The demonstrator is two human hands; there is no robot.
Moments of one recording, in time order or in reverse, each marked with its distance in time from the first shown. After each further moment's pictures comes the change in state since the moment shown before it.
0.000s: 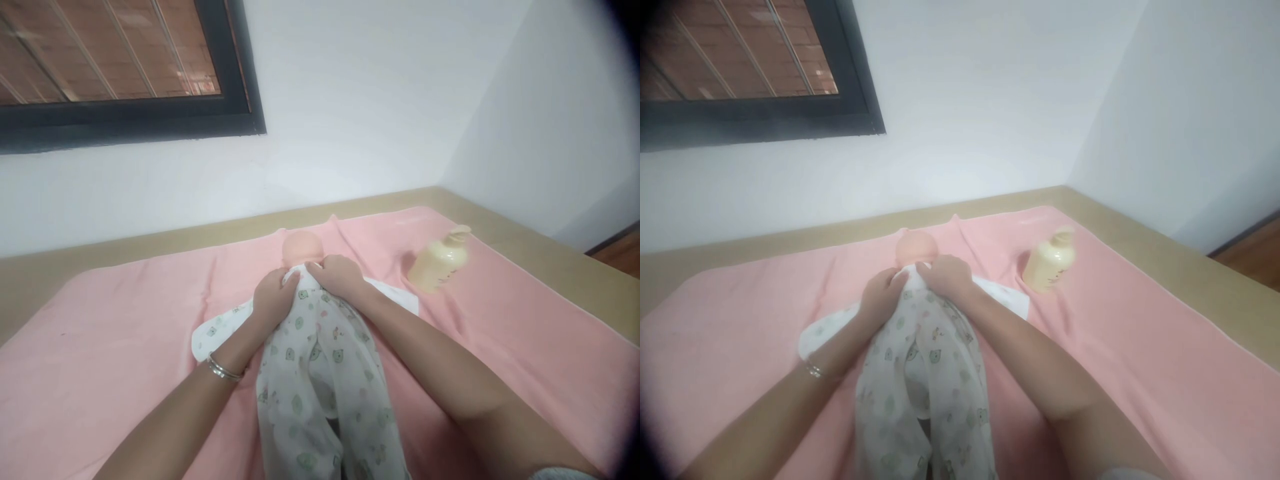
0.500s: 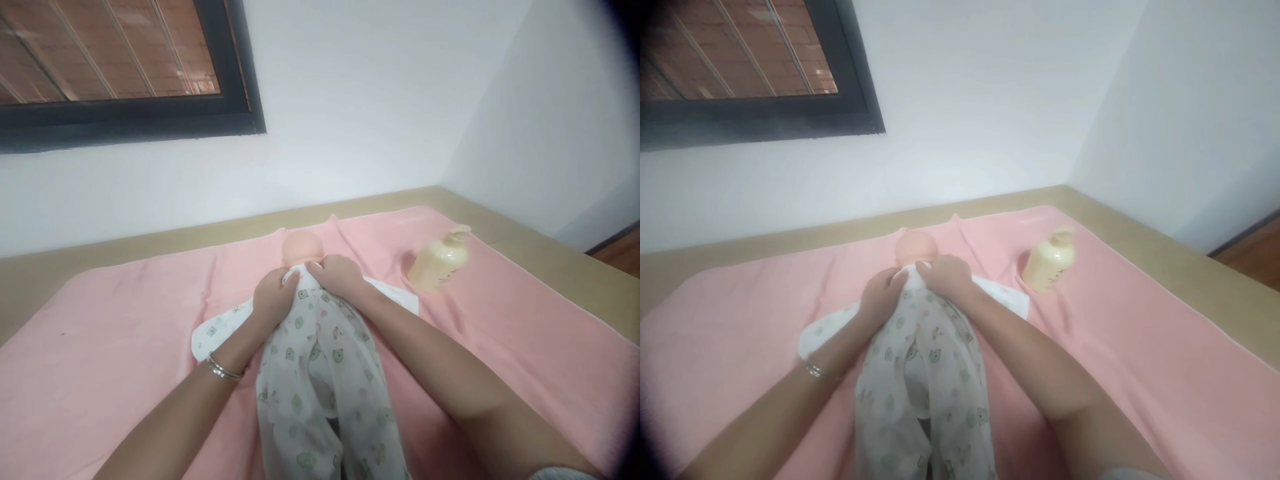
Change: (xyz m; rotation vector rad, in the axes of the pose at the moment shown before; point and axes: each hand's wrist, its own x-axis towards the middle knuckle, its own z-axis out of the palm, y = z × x) left_hand -0.001 0.000 0.000 0.002 -0.005 -0.003; right_hand -0.001 0.000 0.000 0.009 -0.018 0.009
